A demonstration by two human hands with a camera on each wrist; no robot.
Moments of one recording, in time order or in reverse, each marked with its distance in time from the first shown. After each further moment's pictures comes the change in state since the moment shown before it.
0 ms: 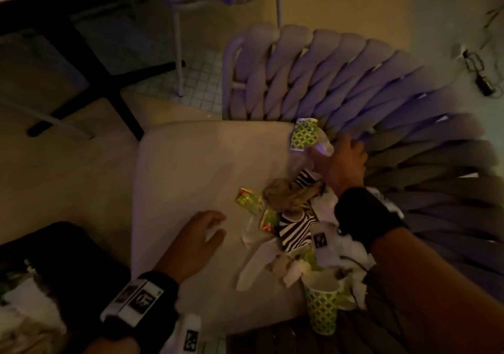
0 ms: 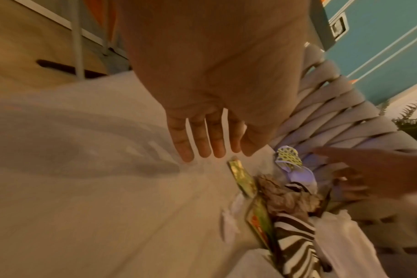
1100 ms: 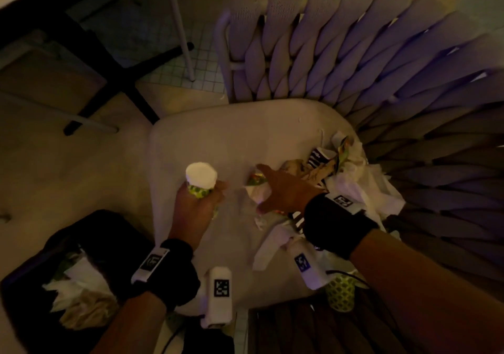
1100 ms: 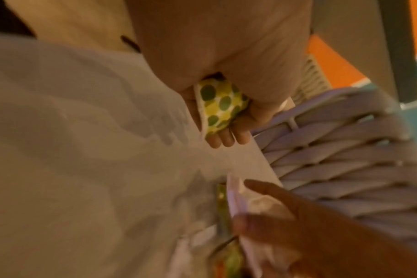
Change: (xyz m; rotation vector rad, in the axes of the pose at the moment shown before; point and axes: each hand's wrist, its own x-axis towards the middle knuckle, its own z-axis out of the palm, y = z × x) left_hand 0.023 0.040 -0.010 -0.392 0.408 -0.186; right_hand -0.065 -0.033 0.050 -0.158 -0.967 -0.362
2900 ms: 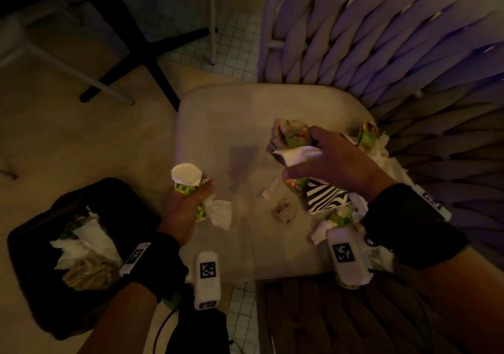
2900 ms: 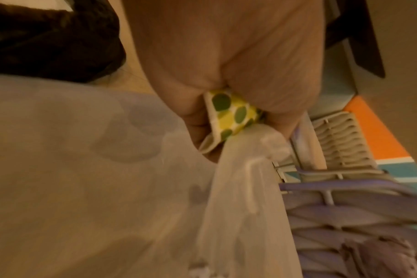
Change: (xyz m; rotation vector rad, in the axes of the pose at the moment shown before) left_hand -0.031 -0.049 -0.071 -0.288 -0.032 -0.039; right_hand -0.078 -0.040 -0.024 0.142 0.379 -0.116
